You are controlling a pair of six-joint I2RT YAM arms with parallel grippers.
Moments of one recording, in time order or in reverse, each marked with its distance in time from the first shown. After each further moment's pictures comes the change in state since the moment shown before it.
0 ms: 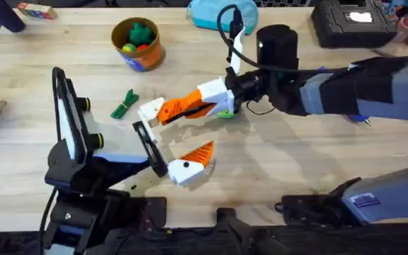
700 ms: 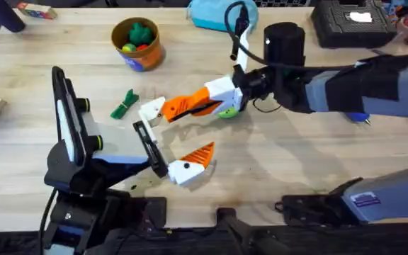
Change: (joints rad) left arm -0.005 0.000 0.000 0.013 0.003 0.004; right arm -0.051 -0.007 -0.003 -0.017 -0.073 -0.040
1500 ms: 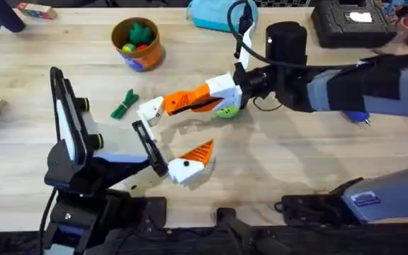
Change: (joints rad) left arm 0.002 0.000 0.000 -0.005 -0.021 0.000; right arm -0.009 -0.001 0.000 0.000 0.039 0.000
